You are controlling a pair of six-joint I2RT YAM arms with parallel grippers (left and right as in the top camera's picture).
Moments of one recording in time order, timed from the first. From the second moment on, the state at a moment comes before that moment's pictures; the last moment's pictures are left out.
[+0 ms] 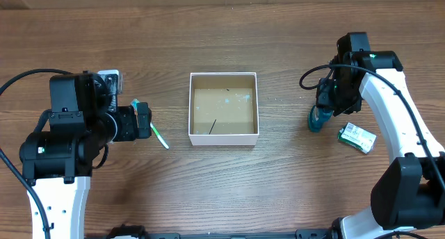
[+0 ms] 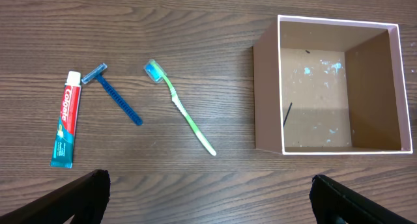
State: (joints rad) left arm 0.03 1.13 1.32 -1.17 0.13 -0.05; right arm 0.02 1.73 1.42 -1.16 -0.05 0.23
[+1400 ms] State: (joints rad) left arm 0.03 1.13 1.32 -1.17 0.13 -0.05; right arm 0.59 1.84 1.94 -1.25 0.05 0.48
